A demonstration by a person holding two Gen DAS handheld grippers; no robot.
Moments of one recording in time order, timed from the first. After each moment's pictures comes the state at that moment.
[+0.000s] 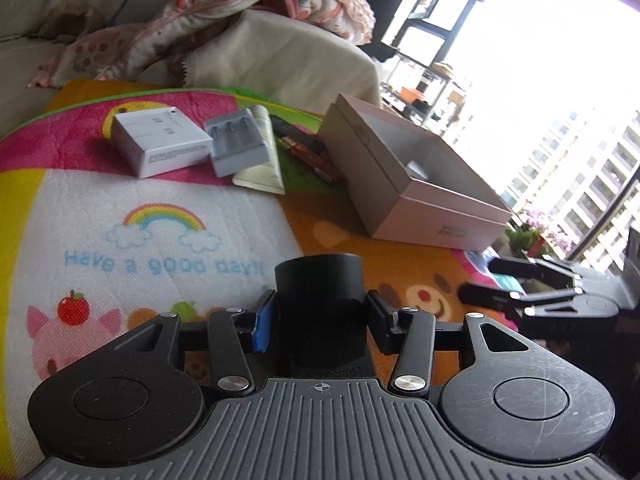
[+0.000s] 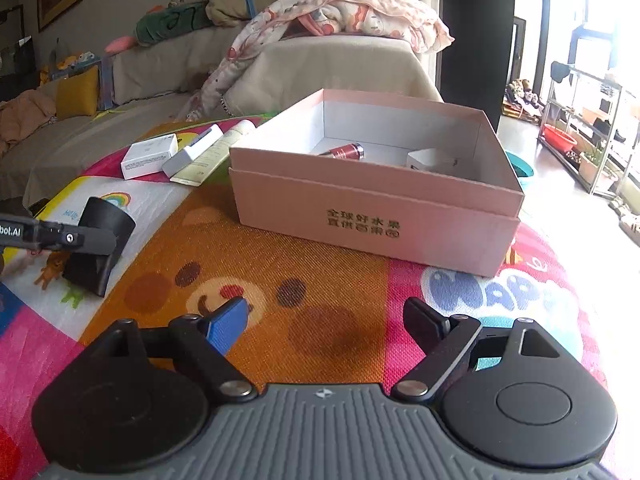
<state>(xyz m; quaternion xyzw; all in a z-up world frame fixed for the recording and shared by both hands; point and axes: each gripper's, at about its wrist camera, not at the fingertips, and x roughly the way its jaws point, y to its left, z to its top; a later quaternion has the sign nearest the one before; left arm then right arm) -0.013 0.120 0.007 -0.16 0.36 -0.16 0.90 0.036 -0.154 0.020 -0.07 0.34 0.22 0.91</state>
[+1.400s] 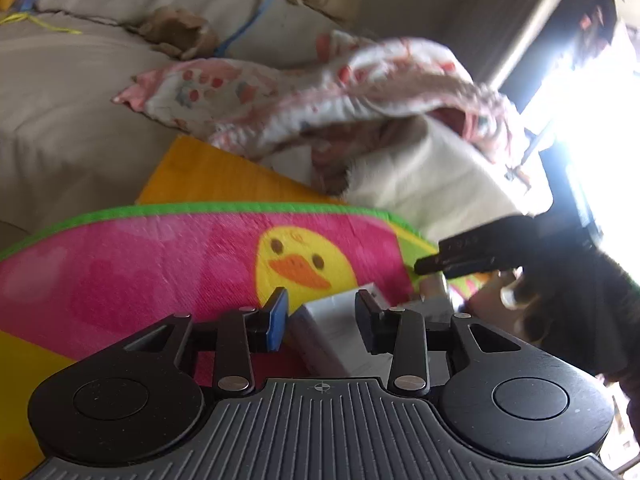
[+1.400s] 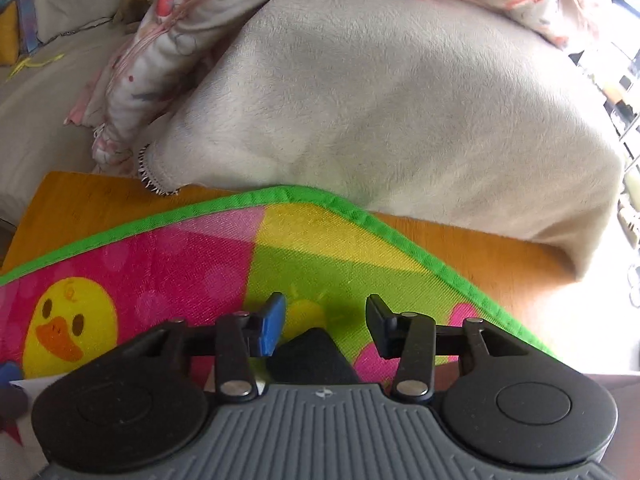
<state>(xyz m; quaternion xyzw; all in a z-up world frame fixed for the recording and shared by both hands) 0.114 0.260 -0.013 -0.26 0.30 -0.03 0.92 0.335 0.063 0.023 -0.13 0.51 0.15 0.84</state>
